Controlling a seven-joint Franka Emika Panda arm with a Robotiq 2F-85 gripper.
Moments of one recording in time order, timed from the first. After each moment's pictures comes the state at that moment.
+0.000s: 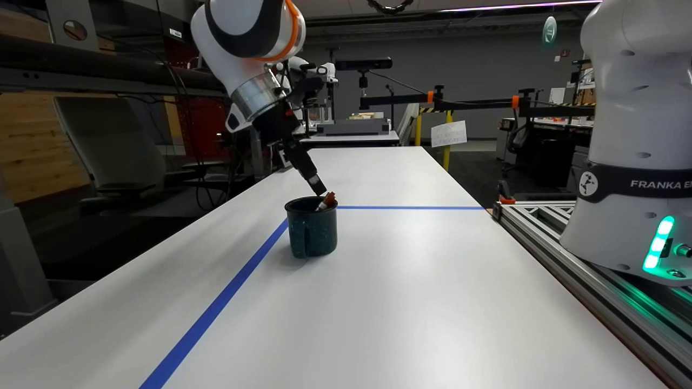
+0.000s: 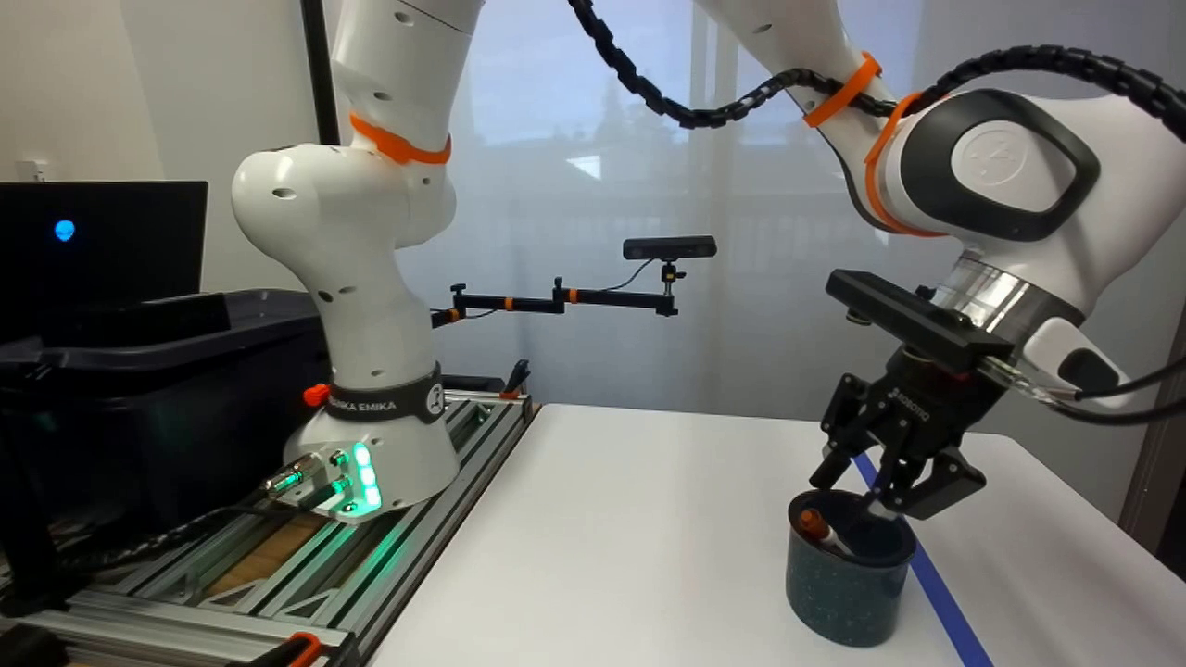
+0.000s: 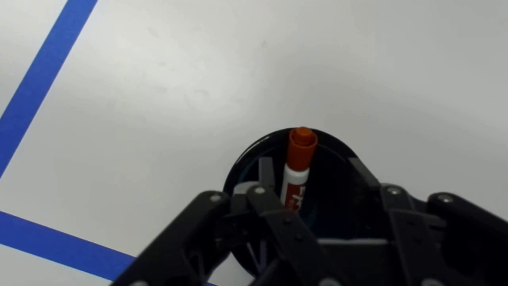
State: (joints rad) arm -0.08 0.44 -0.05 -1.91 -0.10 1.88 -0.47
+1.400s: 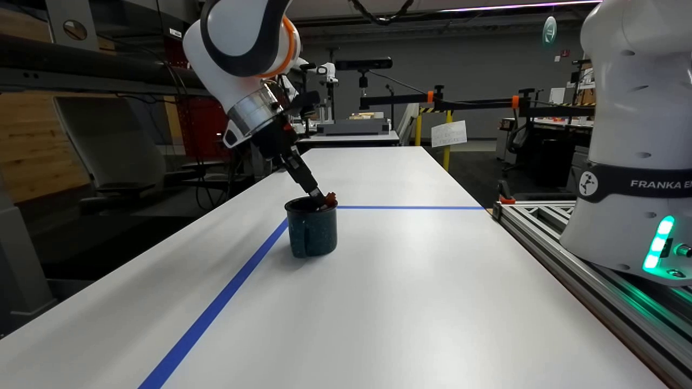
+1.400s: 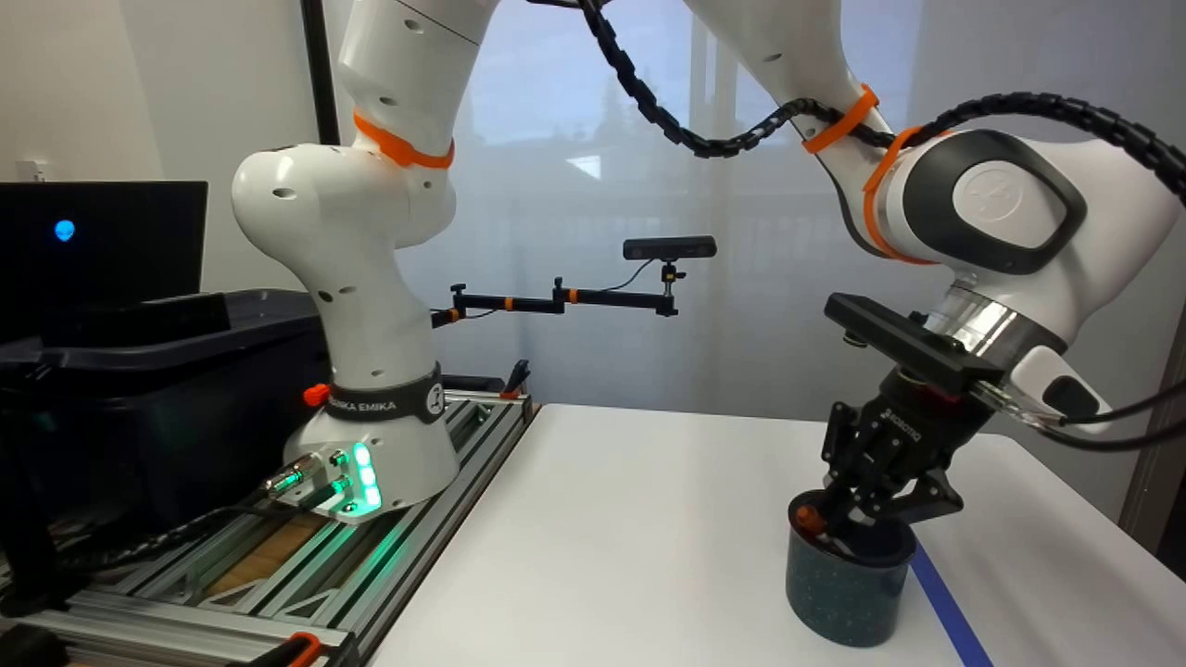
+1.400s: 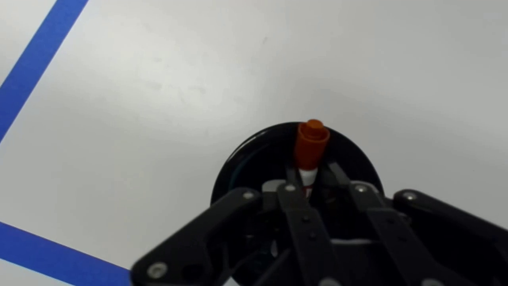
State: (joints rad) arm -0.08 0.50 -0.03 -1.90 -0.14 1.88 -0.43
